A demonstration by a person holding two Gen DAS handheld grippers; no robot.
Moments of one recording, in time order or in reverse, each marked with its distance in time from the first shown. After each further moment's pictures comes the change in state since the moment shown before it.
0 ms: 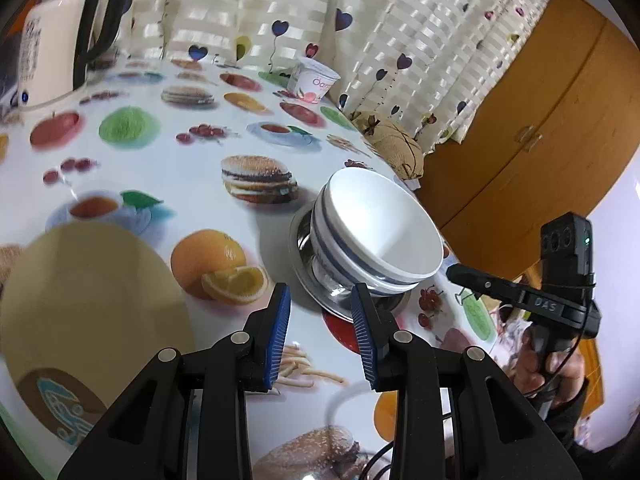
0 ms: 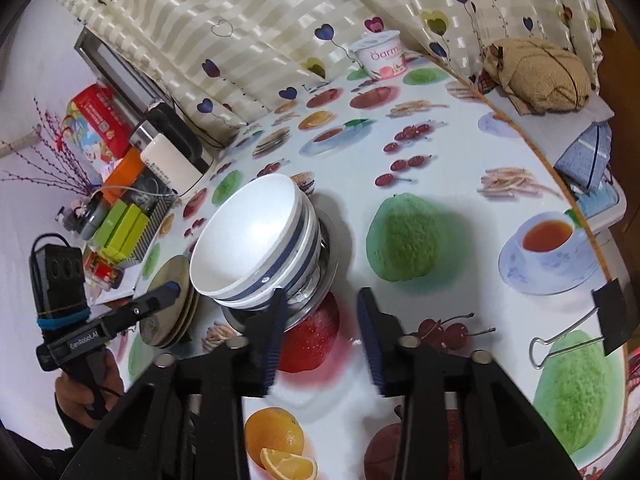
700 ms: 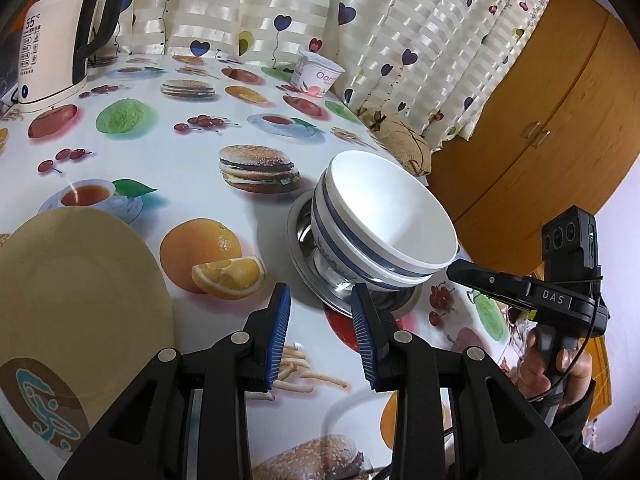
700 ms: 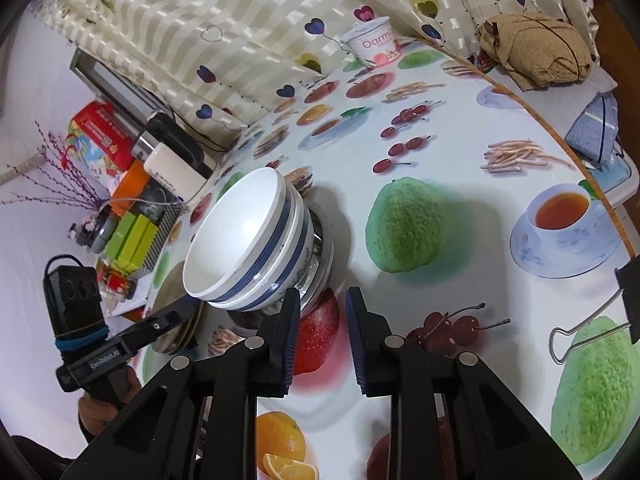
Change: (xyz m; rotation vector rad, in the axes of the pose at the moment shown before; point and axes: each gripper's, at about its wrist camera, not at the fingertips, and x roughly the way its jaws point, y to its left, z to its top) left arm 0.018 -0.005 -0.010 0.016 -0.003 0.040; right arm 0.009 -0.017 -0.005 0.074 -0.006 0.067
